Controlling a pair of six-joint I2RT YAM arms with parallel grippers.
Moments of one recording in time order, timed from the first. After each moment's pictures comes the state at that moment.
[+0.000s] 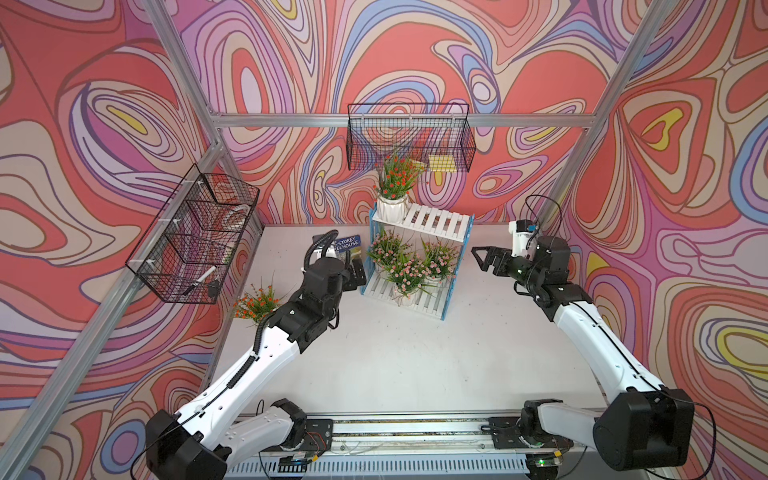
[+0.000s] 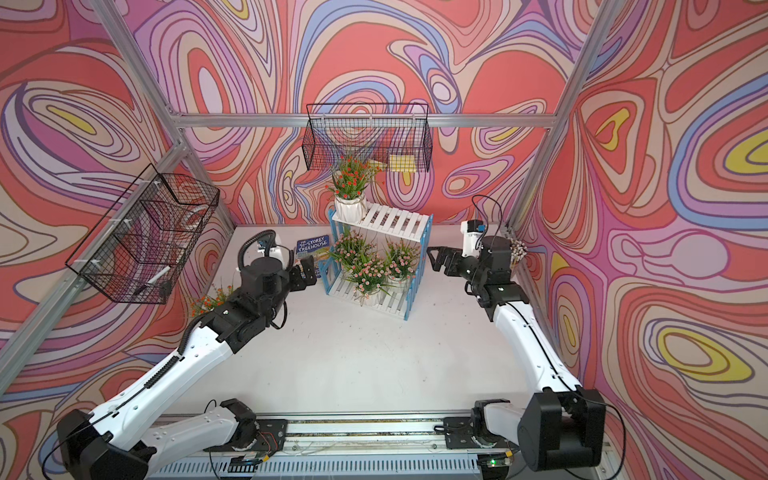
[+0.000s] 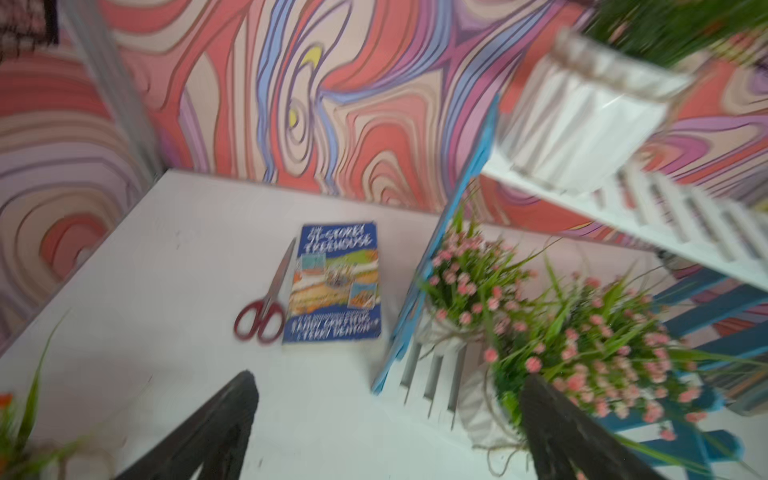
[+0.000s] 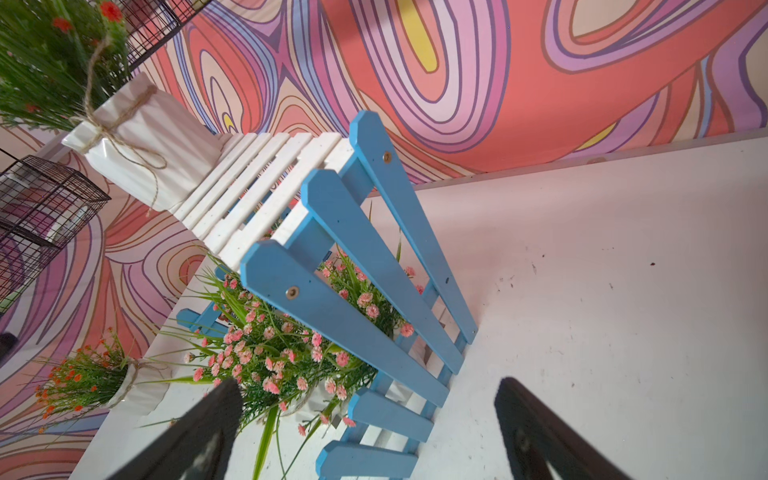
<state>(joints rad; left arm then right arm) -0.55 1.09 0.95 -0.35 -0.52 -0.49 0.04 1.23 0.99 -0.15 -0.43 0.29</state>
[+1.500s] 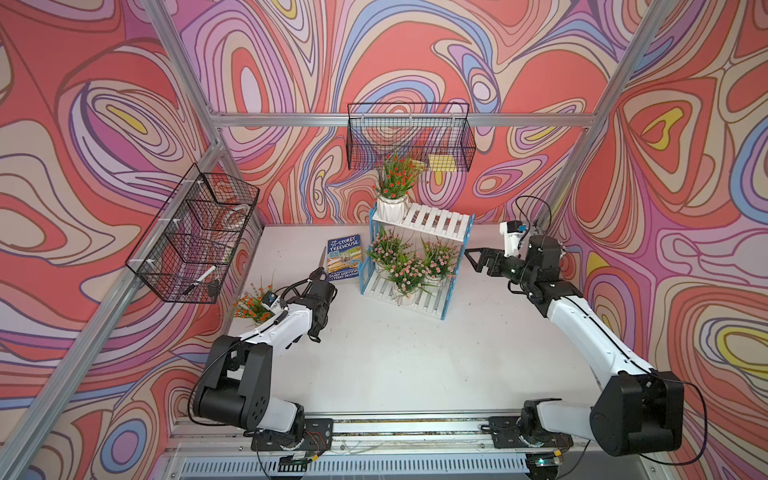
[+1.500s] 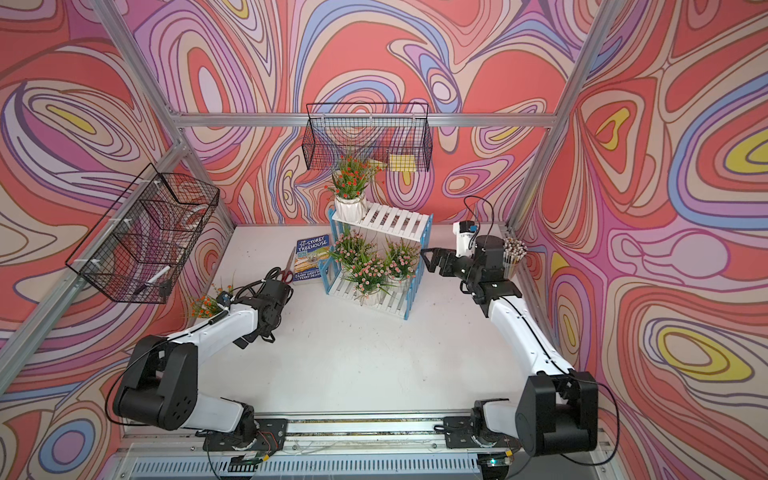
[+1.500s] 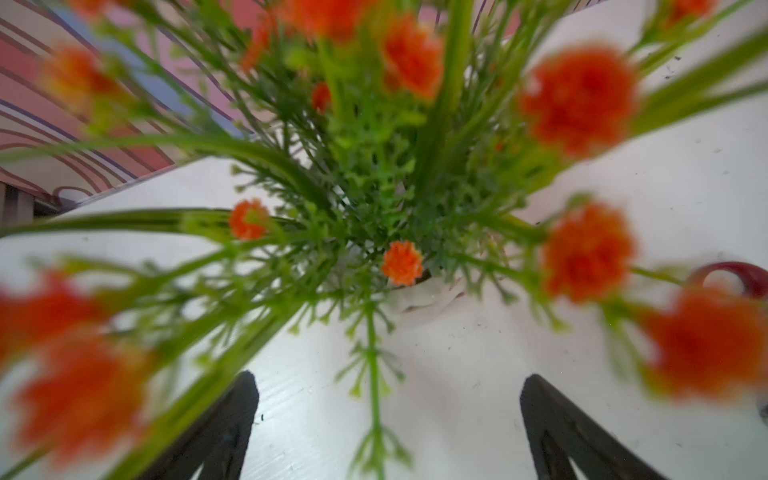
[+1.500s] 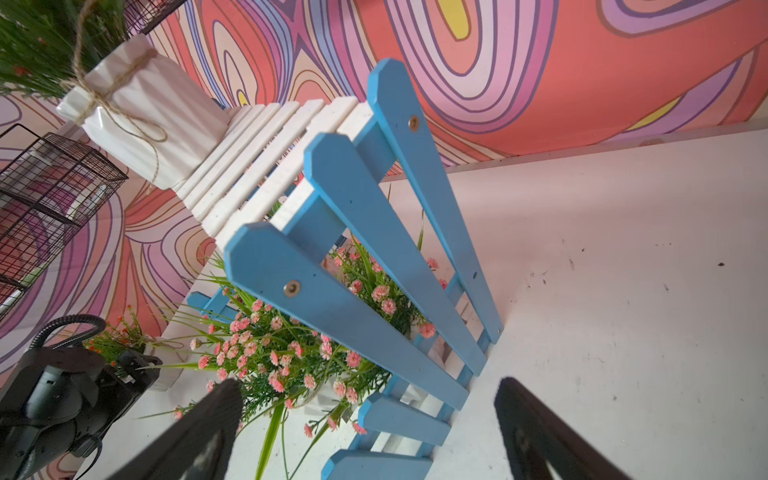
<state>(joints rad) -0.21 1.48 0.78 -0.64 -0.80 -1.29 0.05 1.30 0.98 -0.10 -0.50 0.29</state>
